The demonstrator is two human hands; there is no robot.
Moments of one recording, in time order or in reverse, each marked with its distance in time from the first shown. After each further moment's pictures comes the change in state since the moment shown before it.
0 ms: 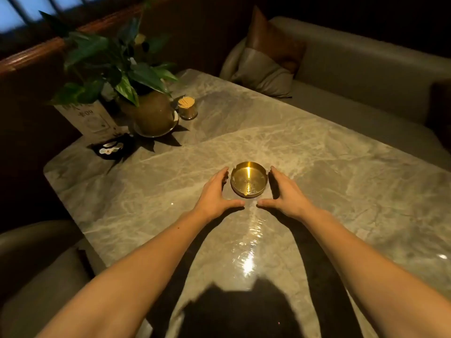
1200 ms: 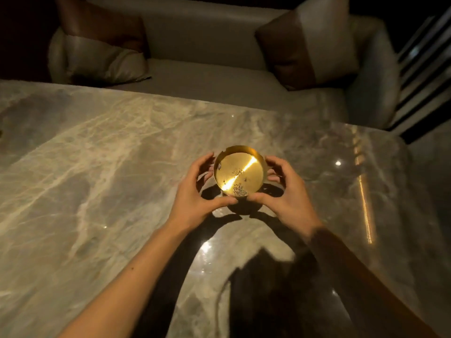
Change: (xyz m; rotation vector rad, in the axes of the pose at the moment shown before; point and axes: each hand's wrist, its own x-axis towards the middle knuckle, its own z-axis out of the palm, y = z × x) left_hand -0.086 0.226 0.264 -0.324 -0.324 0.430; right_hand -0.308 0.179 -0.155 0.553 0.605 0.199
